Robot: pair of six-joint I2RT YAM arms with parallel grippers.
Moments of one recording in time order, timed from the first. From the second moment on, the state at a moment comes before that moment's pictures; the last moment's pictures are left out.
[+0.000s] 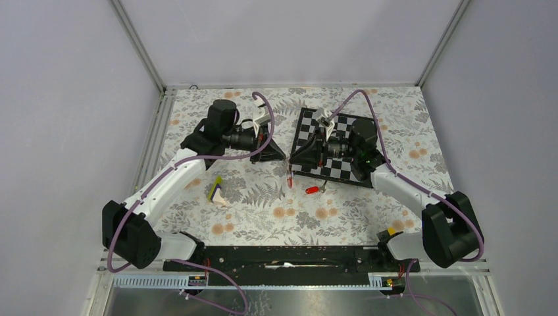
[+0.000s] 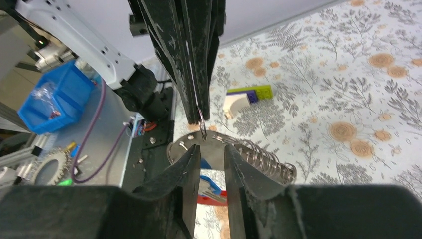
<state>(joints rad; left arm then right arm) -0.48 1.32 1.15 -0.30 1.04 0.08 0.47 1.35 0.78 0.59 -1.06 0.38</state>
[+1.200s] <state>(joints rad) -0.57 1.32 1.15 -0.42 0.90 0.24 0.49 1.30 0.82 0.27 -1.06 0.08</state>
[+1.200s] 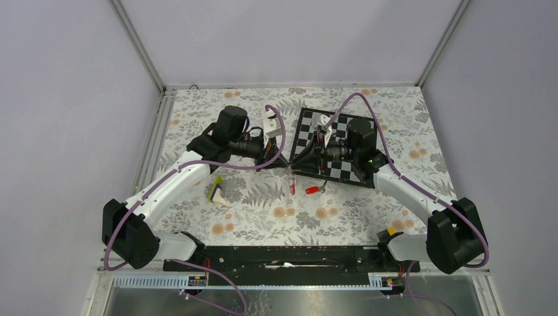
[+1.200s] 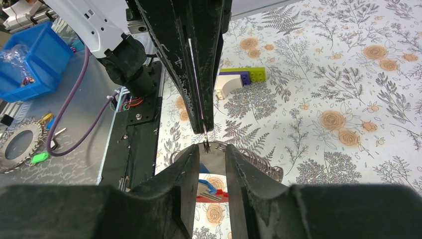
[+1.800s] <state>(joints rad) -0.57 1.32 1.15 -0.42 0.89 0.24 0.49 1.31 0.82 0.29 -1.07 0.11</state>
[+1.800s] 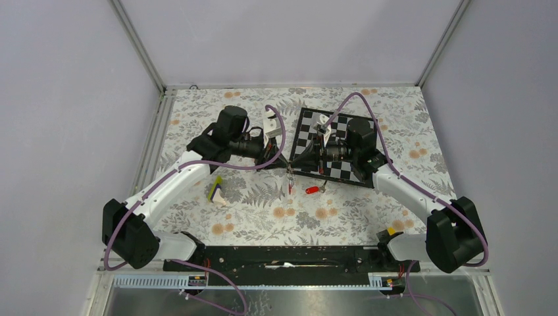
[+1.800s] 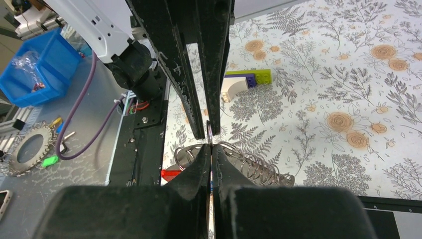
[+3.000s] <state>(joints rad) -0.56 1.32 1.15 -0.40 0.91 0.24 0.49 1.32 0.82 0.32 -1.06 0.12</state>
